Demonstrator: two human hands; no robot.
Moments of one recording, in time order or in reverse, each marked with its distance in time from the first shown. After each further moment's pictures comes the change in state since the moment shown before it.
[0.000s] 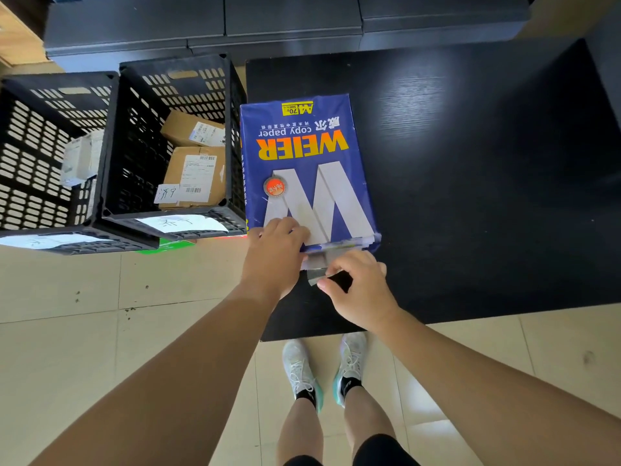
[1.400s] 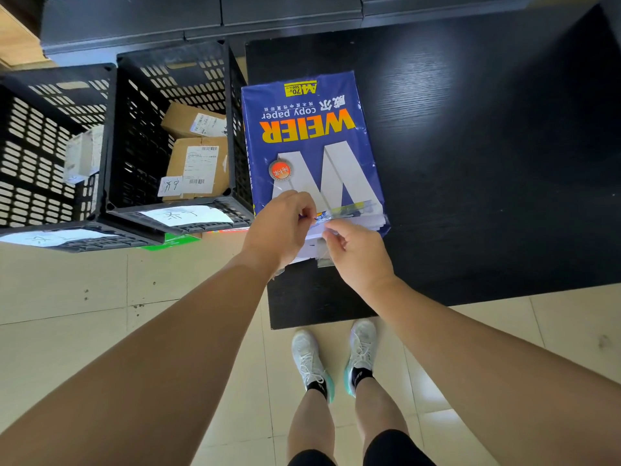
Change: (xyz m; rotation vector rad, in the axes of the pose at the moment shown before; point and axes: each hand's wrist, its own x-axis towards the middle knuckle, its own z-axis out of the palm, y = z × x) left_hand 0.013 -0.011 -0.012 -0.442 0.061 0.016; right_hand 0.028 -0.012 0.022 0.003 0.195 -0.003
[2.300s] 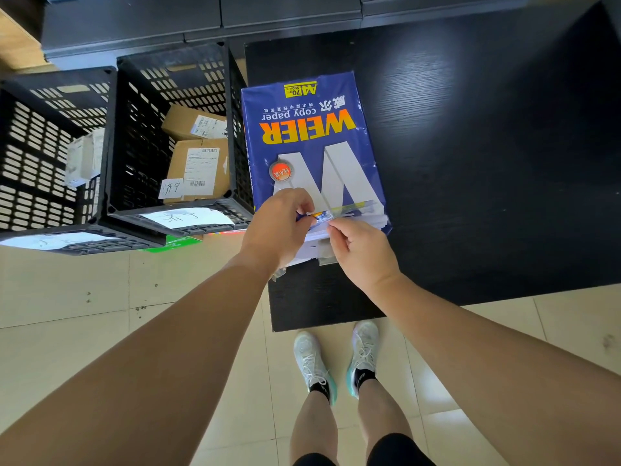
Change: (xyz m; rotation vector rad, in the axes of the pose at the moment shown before) left_hand 0.002 0.003 -0.005 -0.016 0.018 -0.079; right_hand 0.005 0.003 -0.002 -0.084 0.119 -0.158
